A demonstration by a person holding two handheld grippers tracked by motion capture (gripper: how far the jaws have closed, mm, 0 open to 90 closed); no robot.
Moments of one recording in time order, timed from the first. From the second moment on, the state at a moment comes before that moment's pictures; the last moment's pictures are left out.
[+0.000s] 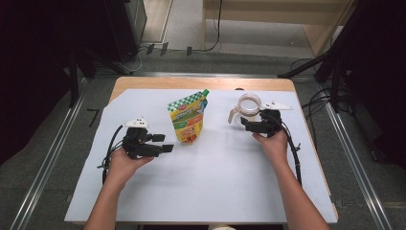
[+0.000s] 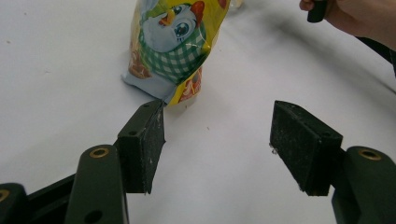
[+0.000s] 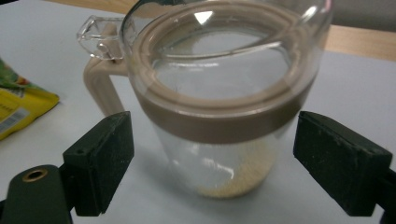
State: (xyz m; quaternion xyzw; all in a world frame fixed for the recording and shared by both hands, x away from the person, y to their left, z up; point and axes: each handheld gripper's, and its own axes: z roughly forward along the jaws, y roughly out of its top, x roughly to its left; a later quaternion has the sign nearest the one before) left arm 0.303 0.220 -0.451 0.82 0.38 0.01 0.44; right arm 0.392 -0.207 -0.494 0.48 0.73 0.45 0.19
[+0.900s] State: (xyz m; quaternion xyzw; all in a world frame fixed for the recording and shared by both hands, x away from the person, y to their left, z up) left arm 0.305 0.223 -0.452 0.82 0.38 0.01 0.44; right arm 0.417 -0.185 -0.516 0.50 0.69 0.47 0.23
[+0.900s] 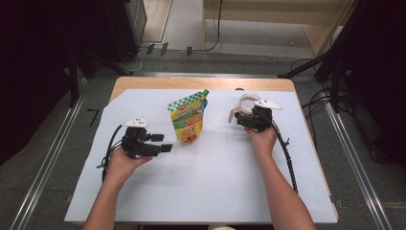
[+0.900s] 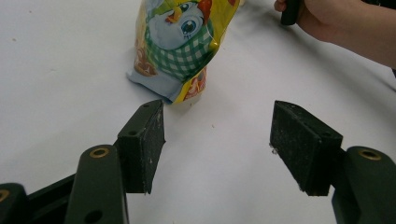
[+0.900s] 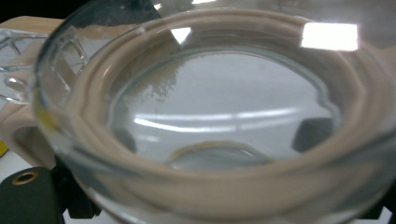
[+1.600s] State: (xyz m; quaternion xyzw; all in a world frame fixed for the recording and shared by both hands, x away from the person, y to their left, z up) left arm 0.305 0.219 -0.454 0.82 0.37 0.00 0.43; right arm 0.389 -0.198 -0.477 0.46 0.71 0.49 0.22
